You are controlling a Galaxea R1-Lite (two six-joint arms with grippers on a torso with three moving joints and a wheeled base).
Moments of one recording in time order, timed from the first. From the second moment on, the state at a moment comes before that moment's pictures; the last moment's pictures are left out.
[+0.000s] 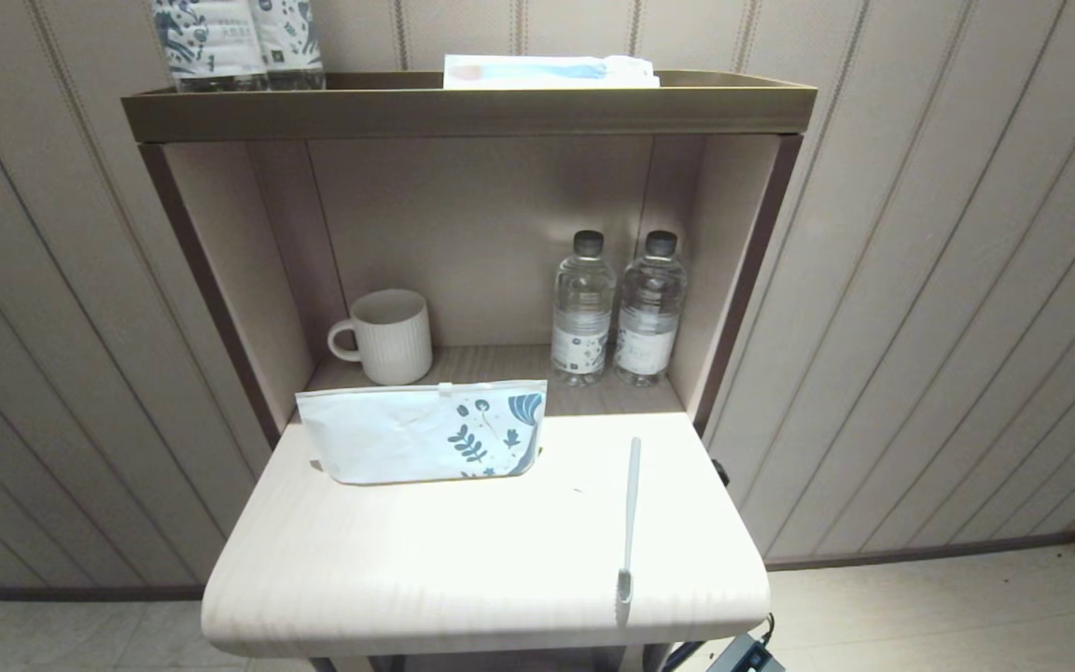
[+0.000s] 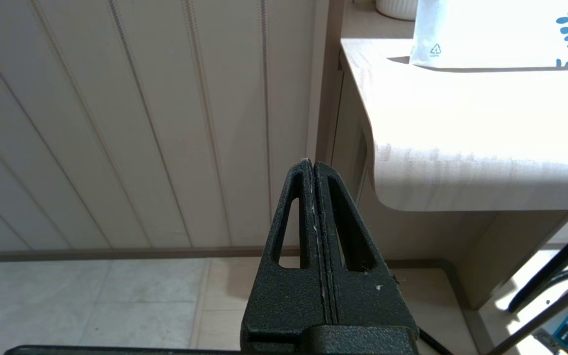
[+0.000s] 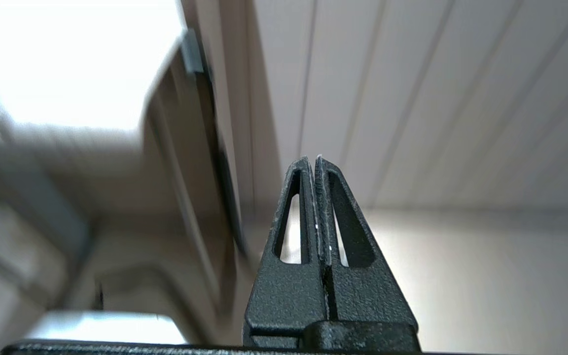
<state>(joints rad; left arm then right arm) 0.00 0.00 0.00 0.01 -0.01 0.00 -0.01 0.00 -0.19 0.19 0.04 -0.02</state>
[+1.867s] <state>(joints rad) 0.00 0.00 -0.01 0.01 -0.01 0.01 0.57 1.79 -1.18 -0.19 0.35 -0.08</state>
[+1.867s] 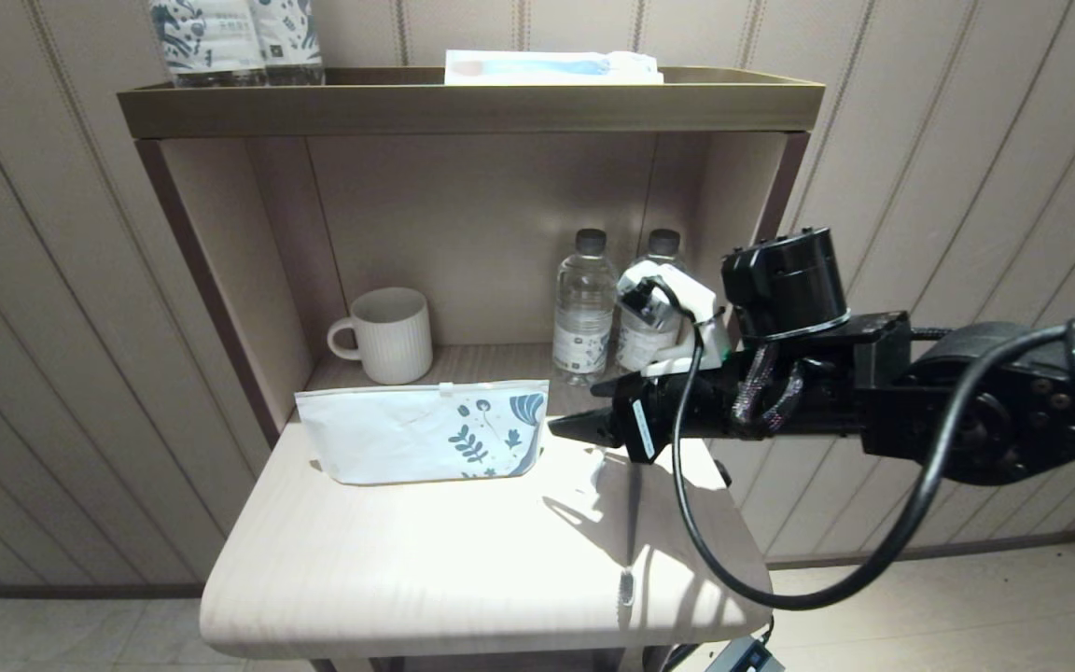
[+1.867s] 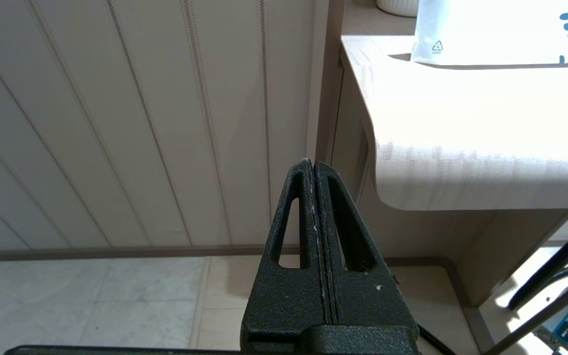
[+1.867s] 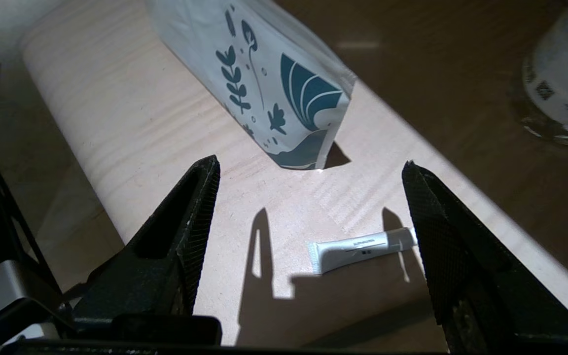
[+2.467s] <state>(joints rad) 0.00 0.00 -0.01 0.01 -0.01 0.01 0.52 1.97 -1.33 -0.19 0.55 -0.17</state>
